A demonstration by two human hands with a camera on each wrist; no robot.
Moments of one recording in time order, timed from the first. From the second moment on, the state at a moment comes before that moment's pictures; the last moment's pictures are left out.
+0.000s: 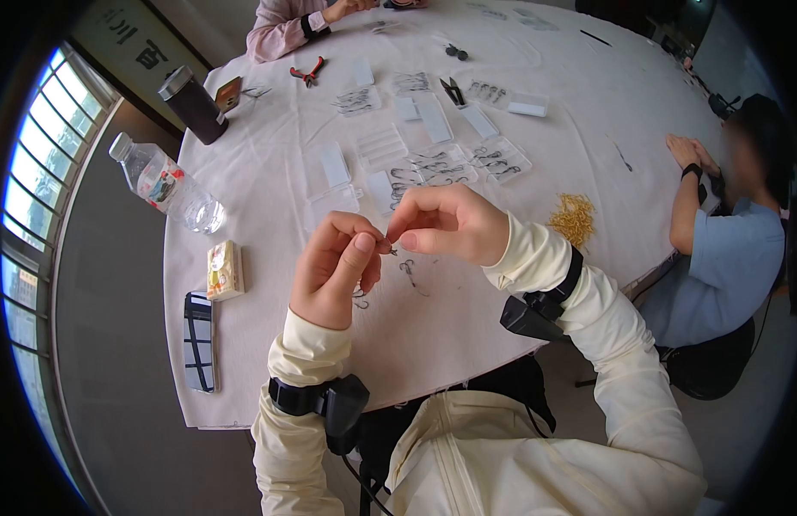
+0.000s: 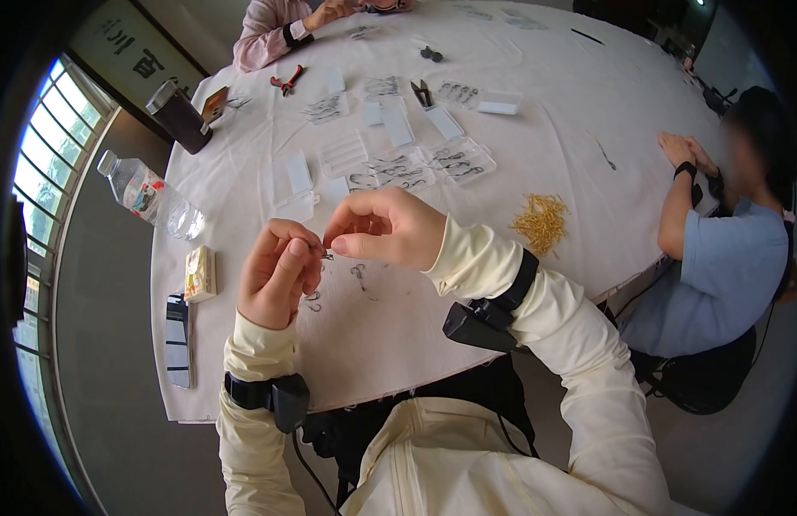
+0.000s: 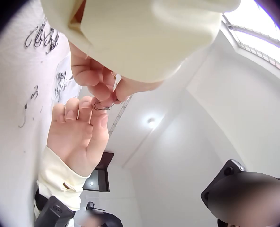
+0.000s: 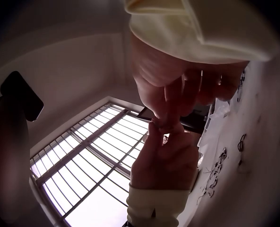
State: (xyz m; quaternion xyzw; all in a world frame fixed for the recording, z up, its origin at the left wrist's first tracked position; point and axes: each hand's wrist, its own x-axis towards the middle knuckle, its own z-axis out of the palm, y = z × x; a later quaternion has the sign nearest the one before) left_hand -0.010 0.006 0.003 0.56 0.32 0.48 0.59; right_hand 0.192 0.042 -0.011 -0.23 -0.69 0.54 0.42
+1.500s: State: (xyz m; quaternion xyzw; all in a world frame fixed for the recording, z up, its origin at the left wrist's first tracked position) left_hand -0.005 0.002 0.006 0.66 0.34 0.47 0.48; right_hand 0.190 0.039 -0.010 -0.28 -0.37 0.82 0.33
